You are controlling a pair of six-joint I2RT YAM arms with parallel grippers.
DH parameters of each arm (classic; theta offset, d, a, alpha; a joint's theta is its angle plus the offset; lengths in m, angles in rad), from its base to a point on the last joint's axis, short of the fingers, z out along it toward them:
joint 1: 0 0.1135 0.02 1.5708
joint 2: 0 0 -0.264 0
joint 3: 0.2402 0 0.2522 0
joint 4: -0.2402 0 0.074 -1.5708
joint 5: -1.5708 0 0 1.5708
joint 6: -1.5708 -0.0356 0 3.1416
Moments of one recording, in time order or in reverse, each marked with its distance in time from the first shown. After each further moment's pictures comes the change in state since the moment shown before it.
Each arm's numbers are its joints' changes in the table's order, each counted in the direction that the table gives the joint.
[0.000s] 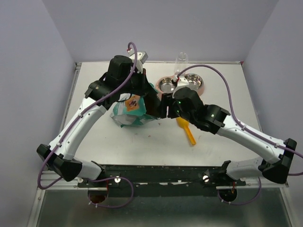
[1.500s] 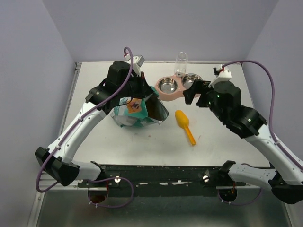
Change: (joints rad) left arm 0.002 0.090 -0.197 0.151 -0.022 0.143; right arm -0.142 0.302 -0.009 -0.035 -0.138 0.032
